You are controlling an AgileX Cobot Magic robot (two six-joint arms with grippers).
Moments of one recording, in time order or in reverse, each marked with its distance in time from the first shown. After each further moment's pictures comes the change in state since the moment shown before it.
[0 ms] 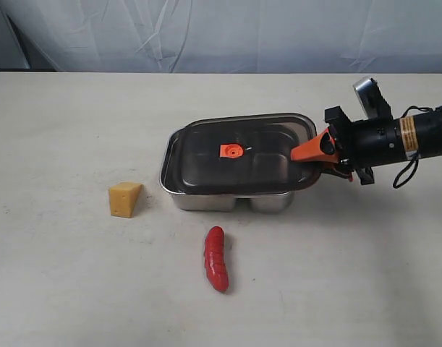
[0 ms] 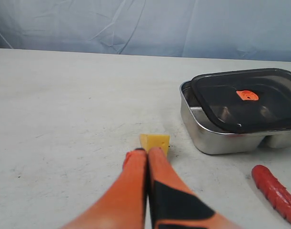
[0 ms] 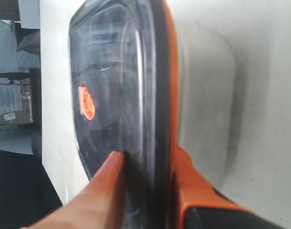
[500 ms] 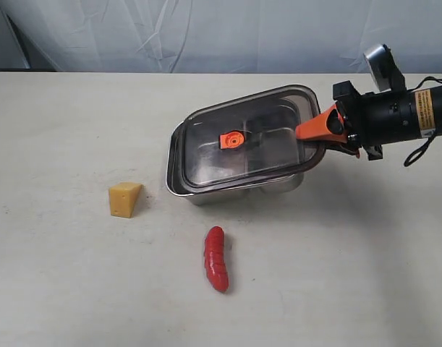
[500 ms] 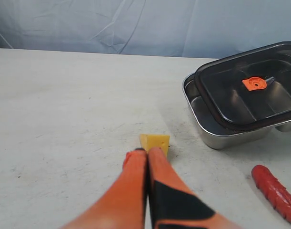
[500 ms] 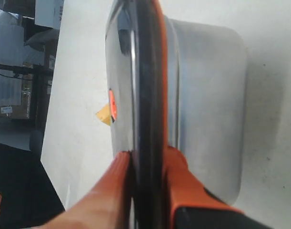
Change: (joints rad) left arm 0.000 0.000 0.000 0.000 0.000 0.000; right arm 0.002 -0.143 0.002 -0.026 -0.012 0.012
